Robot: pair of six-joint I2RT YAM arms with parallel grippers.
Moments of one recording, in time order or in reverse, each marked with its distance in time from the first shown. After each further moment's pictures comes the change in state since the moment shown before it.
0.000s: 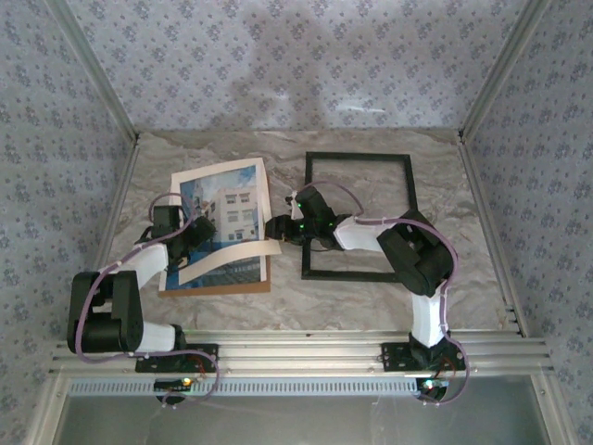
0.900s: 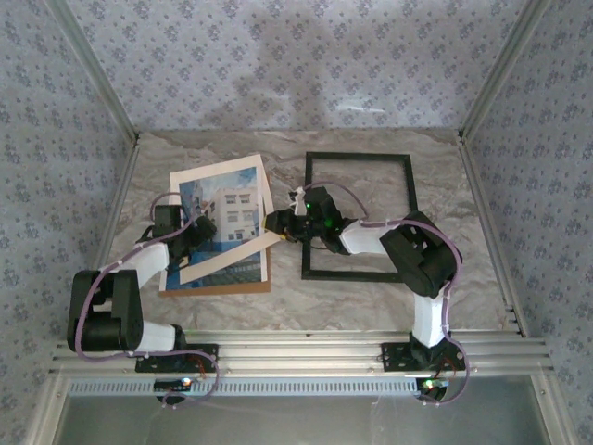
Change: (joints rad) left arm -0.010 0.006 0.007 0.000 -0.005 0.002; right arm -0.023 -0.025 -0.082 0.261 -0.114 0.195
